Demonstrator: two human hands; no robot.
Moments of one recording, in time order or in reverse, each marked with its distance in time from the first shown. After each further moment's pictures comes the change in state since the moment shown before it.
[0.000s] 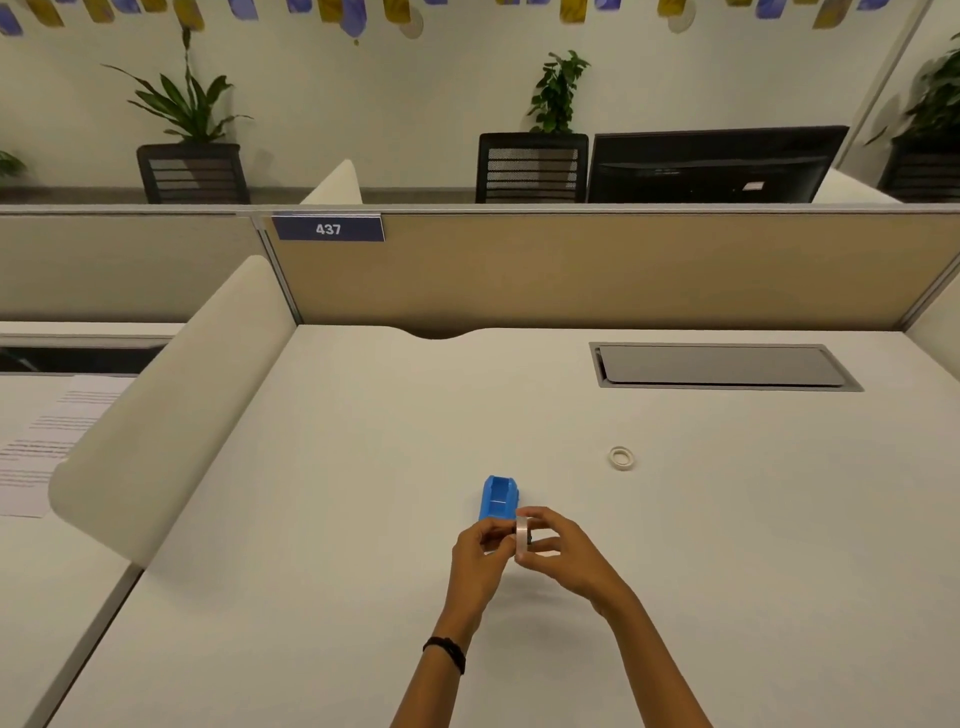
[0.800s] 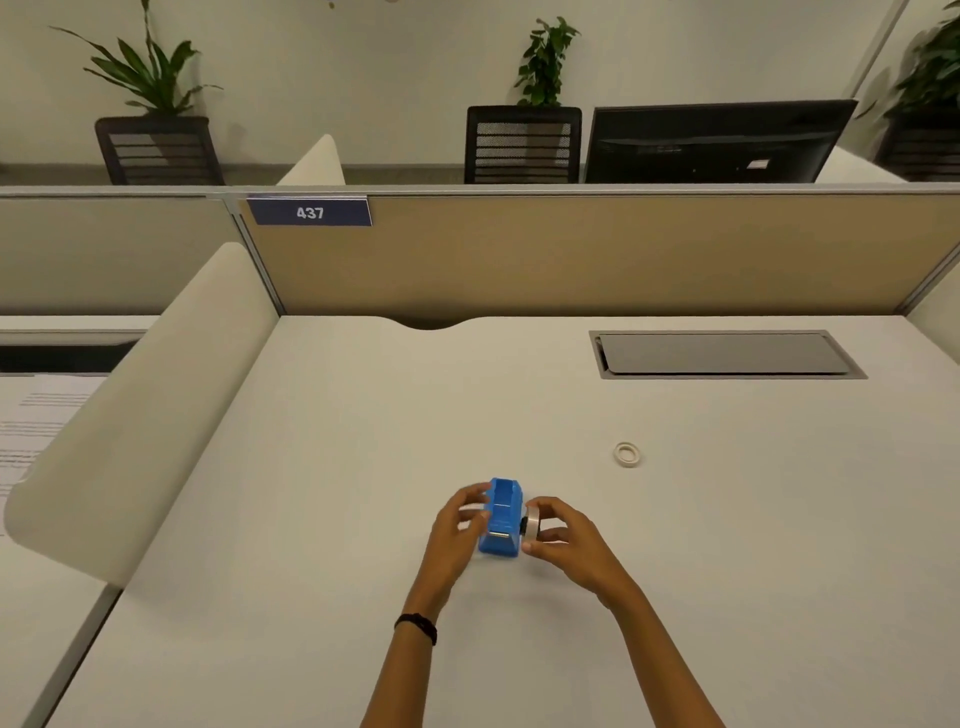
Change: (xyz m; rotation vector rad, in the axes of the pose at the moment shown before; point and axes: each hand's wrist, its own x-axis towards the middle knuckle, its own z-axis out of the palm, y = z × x) left_hand 0.049 -0.002 -0.040 0.097 -0.119 0.034; right_hand 0.029 0.008 -0.001 0.007 0.081 0.013
